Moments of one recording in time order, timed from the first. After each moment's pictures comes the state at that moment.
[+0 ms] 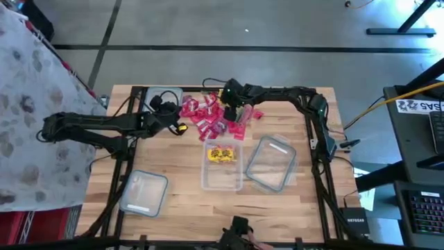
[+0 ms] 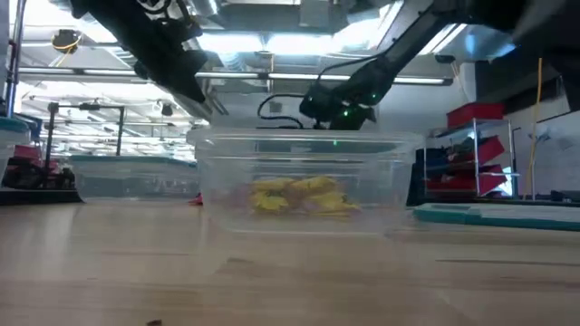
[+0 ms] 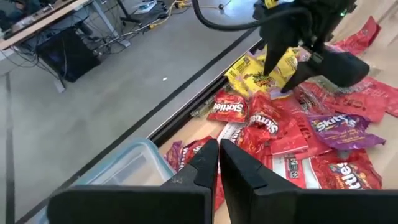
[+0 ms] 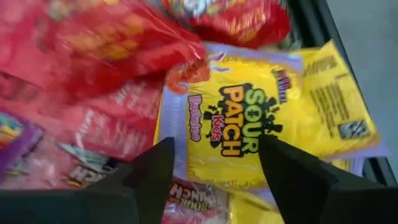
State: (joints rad) left arm 0.13 1.04 0.69 -0.29 -0.79 -0.14; right arm -0.54 2.12 1.43 -0.29 0.04 -0.32
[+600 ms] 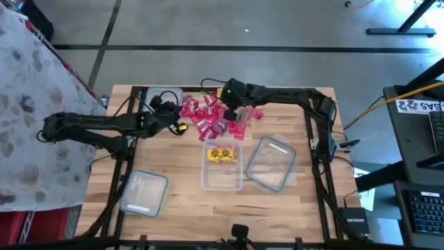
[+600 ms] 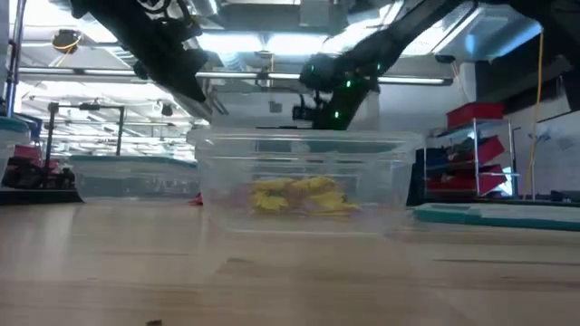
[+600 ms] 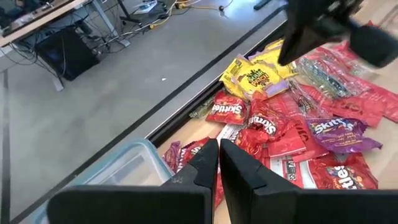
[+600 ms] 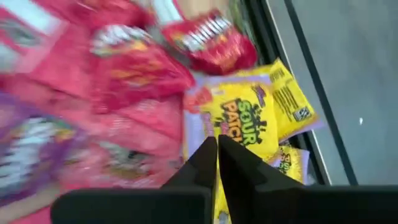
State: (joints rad) left arm 0.13 1.04 0.69 -0.29 -0.79 -0.15; right arm -0.46 1.97 1.43 -0.37 0.11 -0.31
